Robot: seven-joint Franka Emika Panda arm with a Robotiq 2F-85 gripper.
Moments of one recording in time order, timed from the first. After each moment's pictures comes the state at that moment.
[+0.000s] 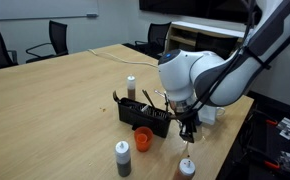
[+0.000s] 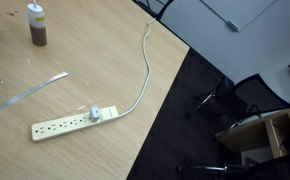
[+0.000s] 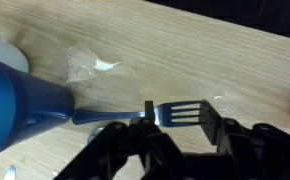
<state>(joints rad) 0.32 0.53 0.19 -2.12 -0.13 2.24 0.41</state>
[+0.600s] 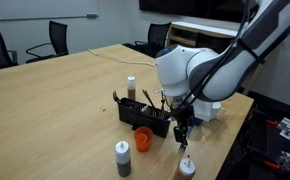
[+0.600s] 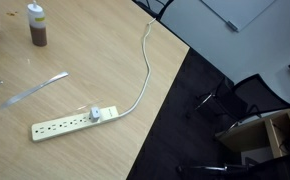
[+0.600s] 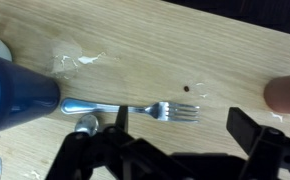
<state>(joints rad) 0.32 0.53 0.19 -2.08 -0.06 2.24 0.36</state>
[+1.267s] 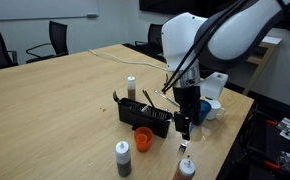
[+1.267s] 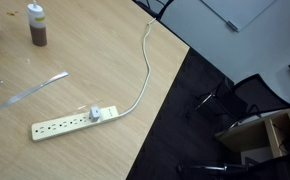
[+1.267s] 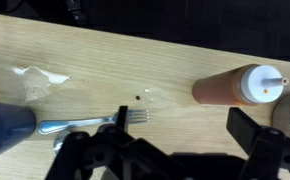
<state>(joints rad) 0.31 0.35 0.21 -2.13 0.21 2.16 0.32</state>
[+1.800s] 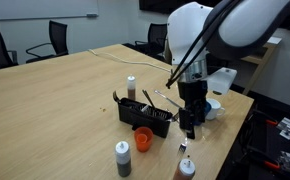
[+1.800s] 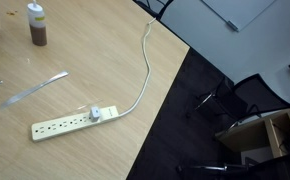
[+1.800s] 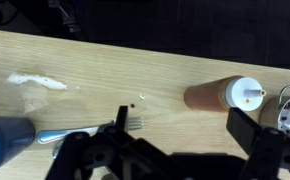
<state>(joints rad) 0.31 0.29 0.22 -2.17 0.26 2.15 0.32</state>
